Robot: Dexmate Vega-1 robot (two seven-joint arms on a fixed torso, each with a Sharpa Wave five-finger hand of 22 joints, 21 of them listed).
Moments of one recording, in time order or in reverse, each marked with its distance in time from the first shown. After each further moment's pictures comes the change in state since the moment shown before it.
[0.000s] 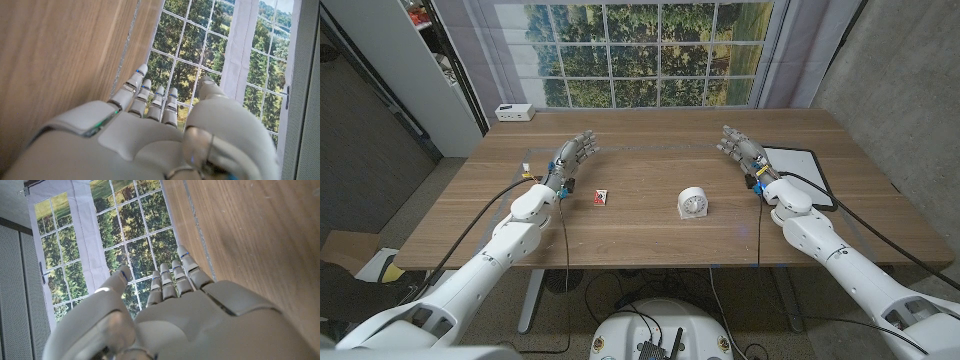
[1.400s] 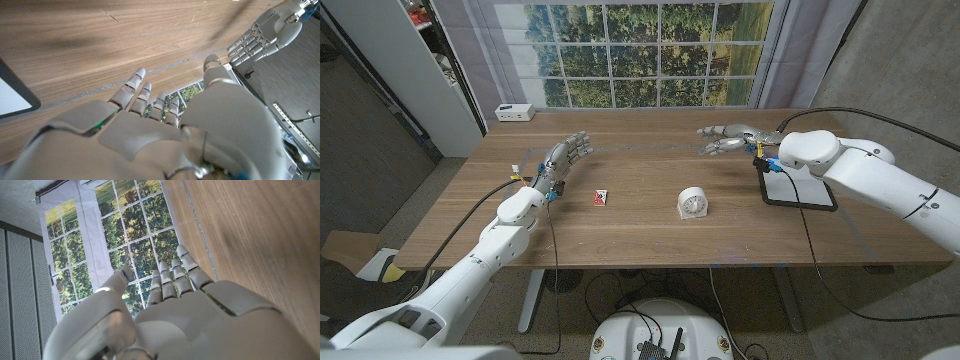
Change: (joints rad) left arm -0.004 0.030 -0.016 0.058 -0.015 -0.052 -0.093; left_hand 0.004 0.004 0.000 0.000 0.000 0.021 0.000 0.007 0.005 0.028 -0.003 0.011 0.000 0.016 -0.005 0.008 0.000 0.009 0.002 -0.008 0.000; right arm 0.101 -0.502 -0.104 -0.723 -0.292 -0.803 0.171; right_hand 0.179 -0.127 -0.031 -0.099 0.000 -0.187 -0.103 -0.005 -0.012 -0.122 -0.064 0.000 -0.031 -0.063 0.002 -0.008 -0.066 -0.113 0.075 -0.027 0.000
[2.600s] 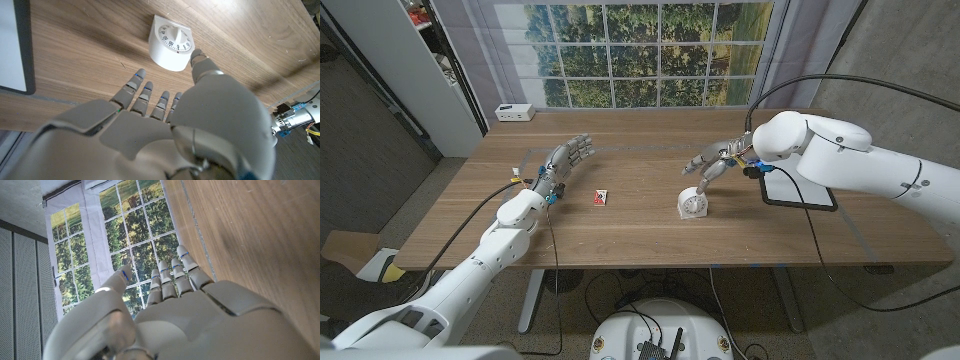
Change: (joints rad) left arm -0.005 -0.011 0.004 0.034 -0.015 -0.033 -0.056; left_hand 0.000 0.000 0.000 0.000 0.000 0.015 -0.004 0.001 0.000 0.013 -0.002 0.004 0.005 0.011 0.000 0.000 0.000 0.000 0.000 -0.016 0.000; right arm 0.368 -0.039 -0.413 -0.284 -0.449 -0.299 0.478; right_hand 0.185 0.049 0.039 0.008 -0.001 0.116 -0.003 0.046 0.000 0.038 -0.048 0.040 -0.006 -0.008 -0.001 0.024 0.008 -0.042 -0.046 0.000 0.000
